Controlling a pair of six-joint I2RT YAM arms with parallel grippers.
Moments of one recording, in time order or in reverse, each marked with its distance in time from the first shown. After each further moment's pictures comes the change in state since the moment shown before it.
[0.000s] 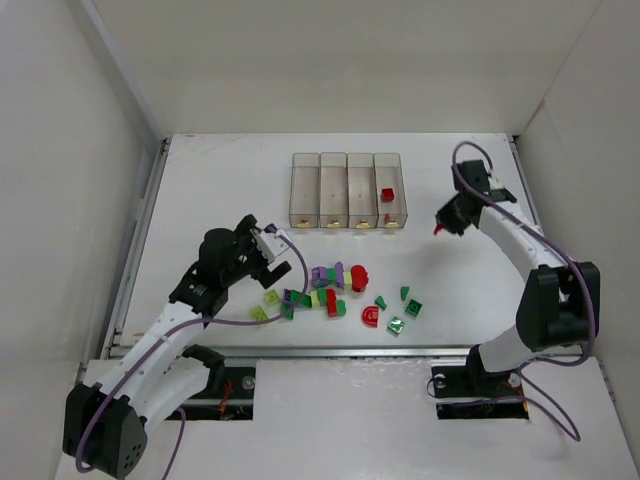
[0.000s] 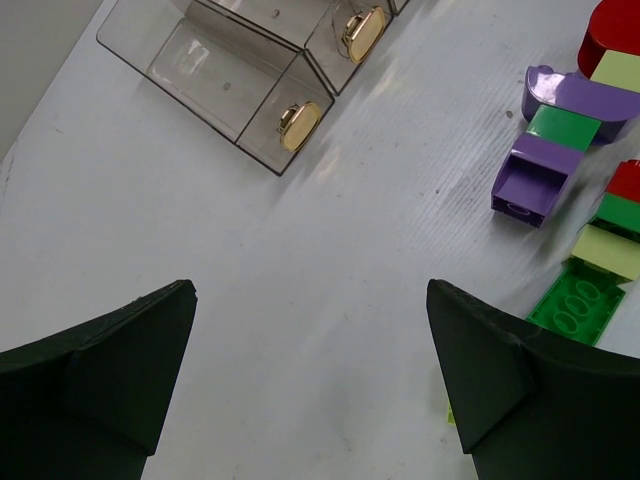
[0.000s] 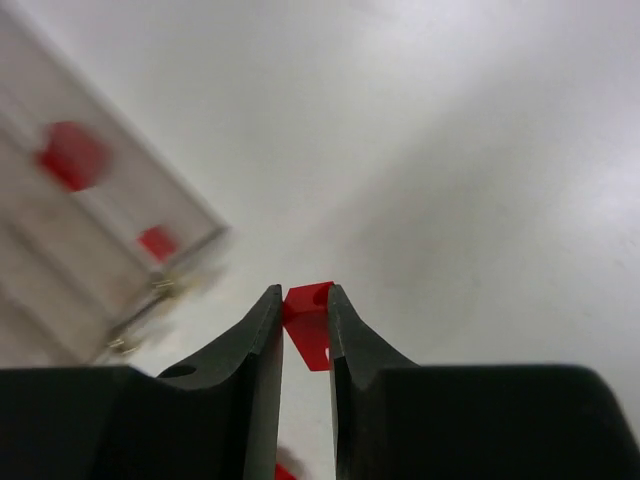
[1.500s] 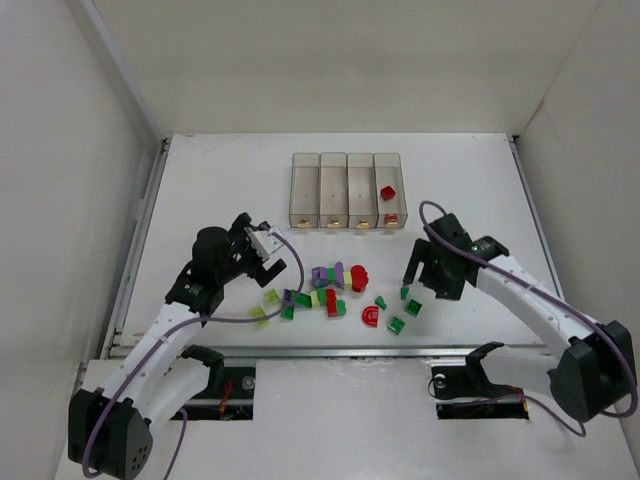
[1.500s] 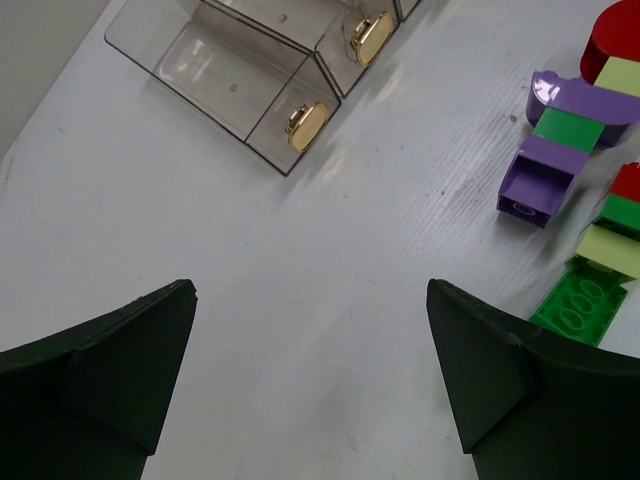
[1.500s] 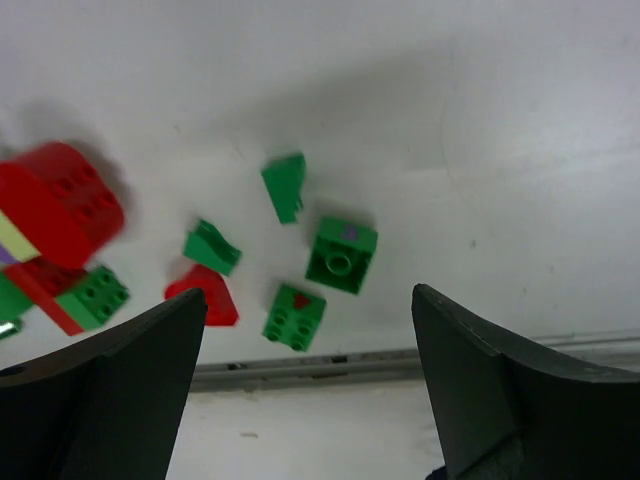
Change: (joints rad) left arm 0.066 -0.002 0.002 -0.002 0.069 0.000; right arm 0.349 -0.342 -0.223 -0.217 -0.116 -0.165
